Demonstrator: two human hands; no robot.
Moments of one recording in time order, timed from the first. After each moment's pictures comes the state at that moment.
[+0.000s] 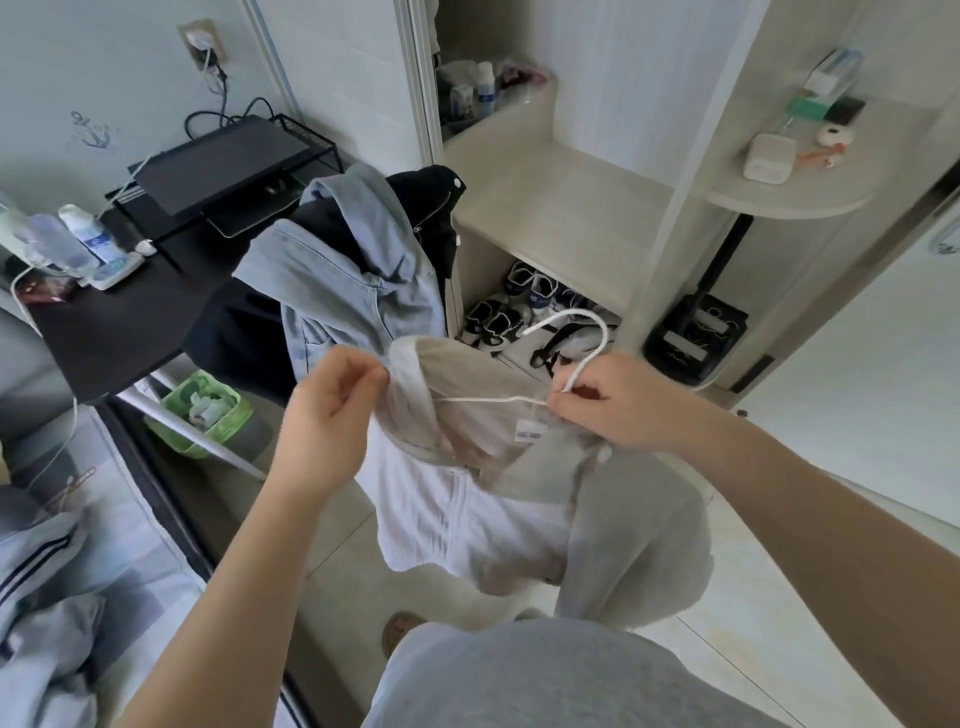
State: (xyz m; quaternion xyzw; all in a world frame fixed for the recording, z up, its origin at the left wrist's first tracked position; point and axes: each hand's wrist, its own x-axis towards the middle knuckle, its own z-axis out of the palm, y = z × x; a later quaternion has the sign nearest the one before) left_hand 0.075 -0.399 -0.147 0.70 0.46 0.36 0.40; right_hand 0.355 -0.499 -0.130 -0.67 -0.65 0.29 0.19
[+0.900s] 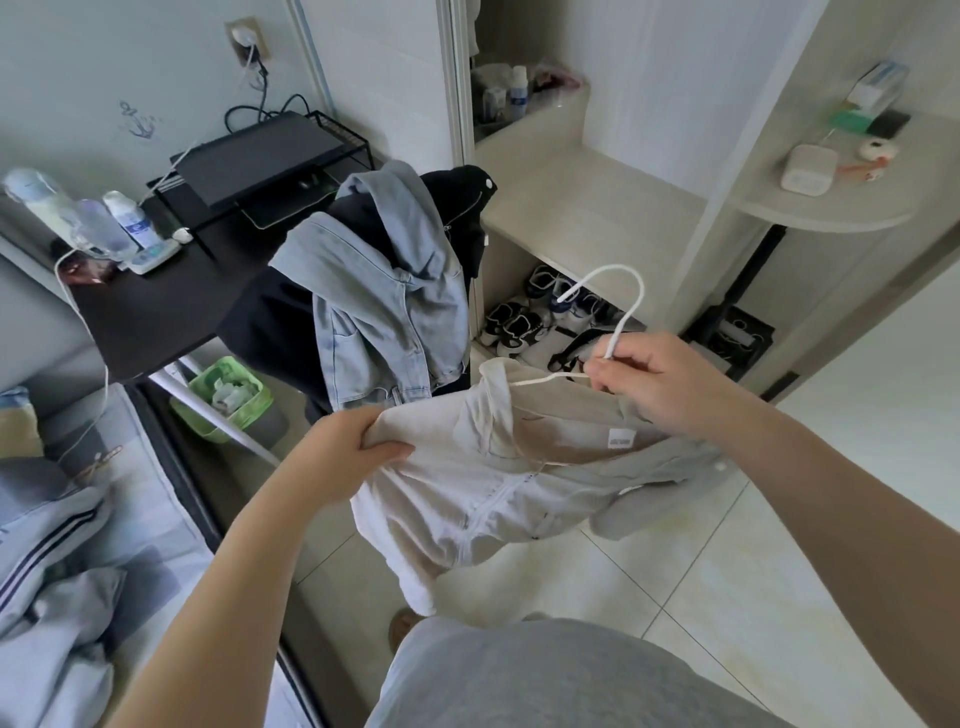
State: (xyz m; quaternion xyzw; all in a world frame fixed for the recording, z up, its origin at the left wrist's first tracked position) left_hand 0.032 -0.391 -0.166 0.79 0.52 0.04 0.33; right_hand 0.362 -0.493 -0.123 -0.64 -0.62 0.32 0.32
